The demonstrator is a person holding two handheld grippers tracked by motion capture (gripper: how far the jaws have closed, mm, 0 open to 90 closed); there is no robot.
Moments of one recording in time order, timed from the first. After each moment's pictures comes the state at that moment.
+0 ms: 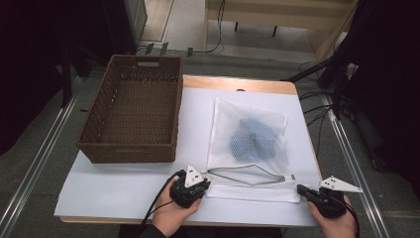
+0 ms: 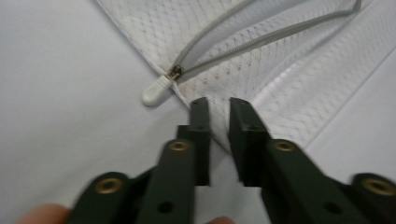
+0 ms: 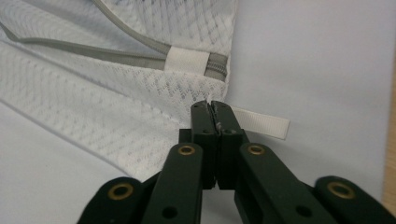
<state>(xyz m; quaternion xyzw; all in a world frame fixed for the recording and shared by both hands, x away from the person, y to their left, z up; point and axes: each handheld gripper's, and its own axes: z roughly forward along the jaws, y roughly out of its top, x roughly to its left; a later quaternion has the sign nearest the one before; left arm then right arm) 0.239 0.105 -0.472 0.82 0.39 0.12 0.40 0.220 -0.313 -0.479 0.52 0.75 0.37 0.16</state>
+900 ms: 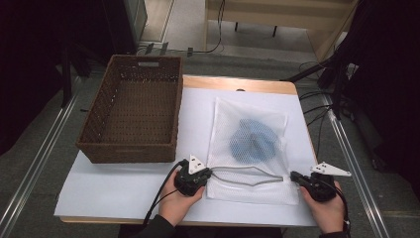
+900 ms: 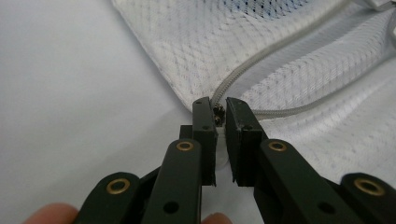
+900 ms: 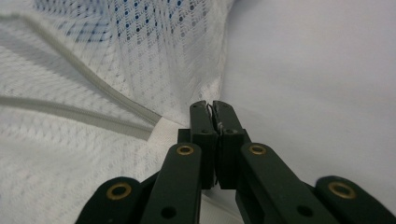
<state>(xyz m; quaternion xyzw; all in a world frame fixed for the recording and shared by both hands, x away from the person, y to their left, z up) 0.267 0.095 -0.476 0.81 0.42 0.13 0.38 0.261 -0.304 -0.483 0.52 0.75 0.37 0.16</state>
